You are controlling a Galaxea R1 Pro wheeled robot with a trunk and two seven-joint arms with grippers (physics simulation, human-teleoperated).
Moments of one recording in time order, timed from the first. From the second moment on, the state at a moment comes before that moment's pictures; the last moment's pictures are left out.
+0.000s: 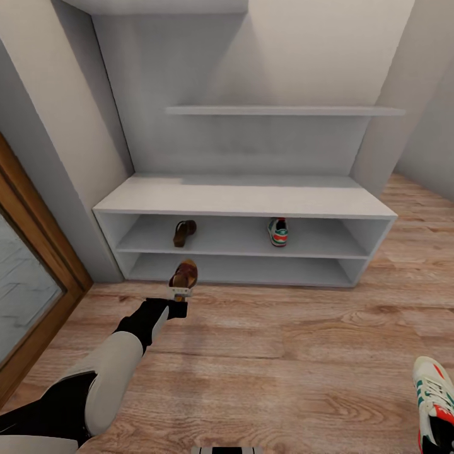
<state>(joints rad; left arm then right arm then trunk) -0.96 -0.11 0.24 -0.36 -0.31 0.42 -0.09 -0.40 -0.40 -0.15 -0.08 -0.49 -0.37 0.01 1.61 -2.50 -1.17</state>
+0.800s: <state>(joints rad) -0.96 -0.12 0.19 -0.43 -0.31 0.44 -0.08 -0.39 -0.46 -0.18 -0.03 -0.71 -0.37 0.01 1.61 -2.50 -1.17</state>
